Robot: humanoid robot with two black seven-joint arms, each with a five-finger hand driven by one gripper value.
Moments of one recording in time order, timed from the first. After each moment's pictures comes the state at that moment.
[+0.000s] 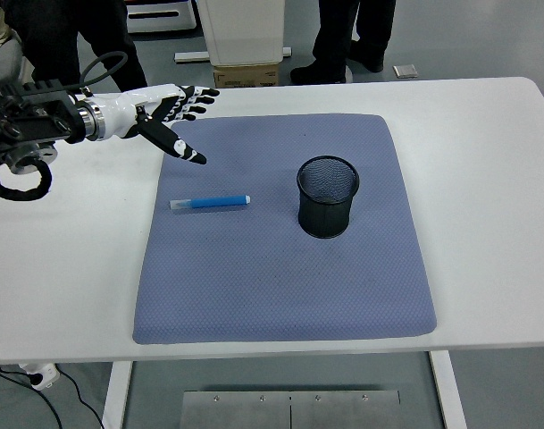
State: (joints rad) left arm -1.62 0.31 1.02 -0.86 -0.19 -0.22 -0.56; right arm 0.02 0.00 0.67 0.20 0.36 0.04 0.13
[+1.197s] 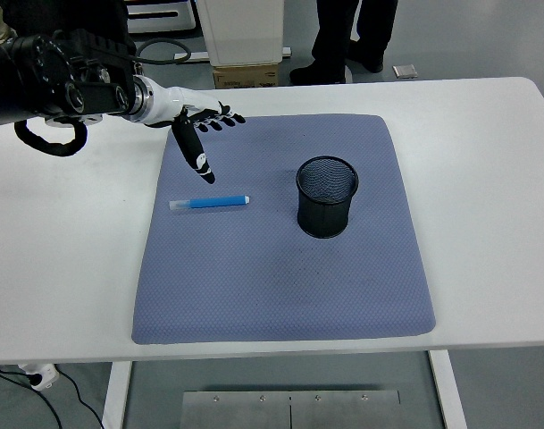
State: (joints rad) left arm -1.94 0.05 1.32 -1.04 -0.20 -0.22 -0.32; right arm 0.02 0.00 0.67 0.20 0.36 0.04 0.13
